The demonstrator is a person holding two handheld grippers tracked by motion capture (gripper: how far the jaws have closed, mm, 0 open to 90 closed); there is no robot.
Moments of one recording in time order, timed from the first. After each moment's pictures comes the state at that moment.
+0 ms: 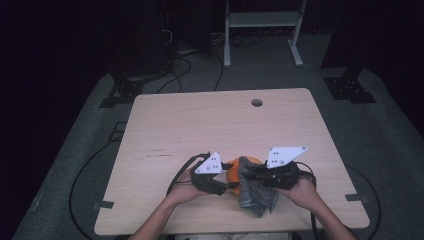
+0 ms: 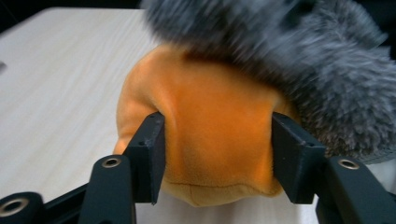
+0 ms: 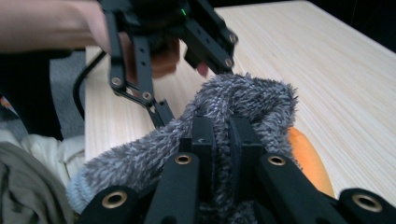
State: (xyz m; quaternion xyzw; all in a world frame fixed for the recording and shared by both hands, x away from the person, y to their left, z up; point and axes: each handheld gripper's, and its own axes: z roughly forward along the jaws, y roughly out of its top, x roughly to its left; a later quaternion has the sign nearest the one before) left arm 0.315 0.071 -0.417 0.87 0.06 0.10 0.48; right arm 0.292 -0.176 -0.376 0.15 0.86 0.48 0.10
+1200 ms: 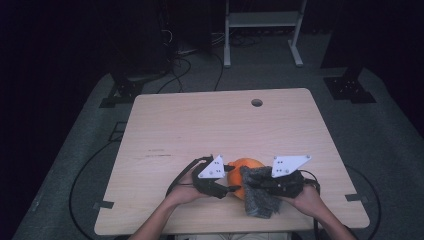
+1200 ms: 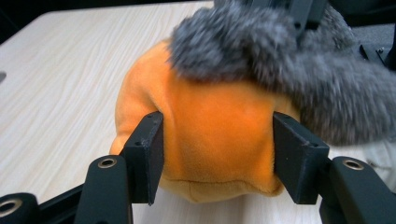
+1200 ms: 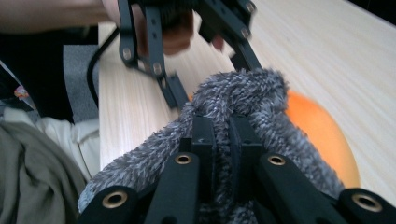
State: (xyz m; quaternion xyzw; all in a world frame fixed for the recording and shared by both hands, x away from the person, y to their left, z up) left arm 0.312 0.070 -0.420 0.88 0.04 0.10 0.46; right arm 0.281 -0.190 -0.394 0.14 0.87 0.47 0.08
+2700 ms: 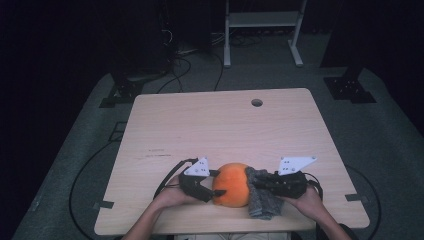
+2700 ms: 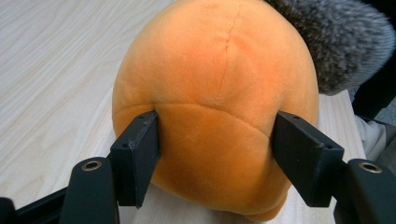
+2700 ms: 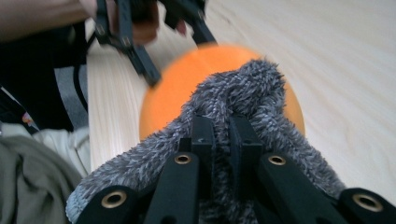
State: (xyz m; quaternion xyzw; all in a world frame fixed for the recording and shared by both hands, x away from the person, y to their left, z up) left arm 0.317 0.106 -0.442 0.88 0.11 0.05 0.45; right arm 0.289 -0.210 -0.426 0.20 0.85 0.49 0.05
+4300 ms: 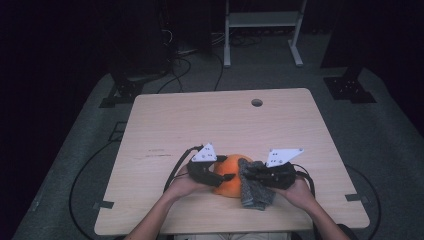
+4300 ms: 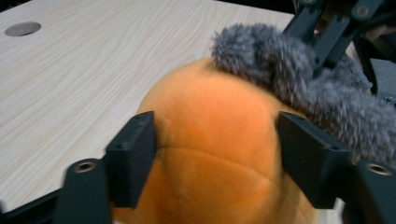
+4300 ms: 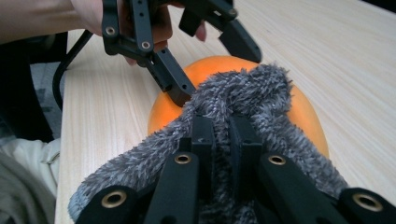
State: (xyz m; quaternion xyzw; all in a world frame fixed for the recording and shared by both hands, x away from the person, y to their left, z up) left arm 0.341 0.084 -0.432 0.86 0.15 0.08 0.49; right arm 0.311 -0.185 -0.417 0.18 0.85 0.49 0.07
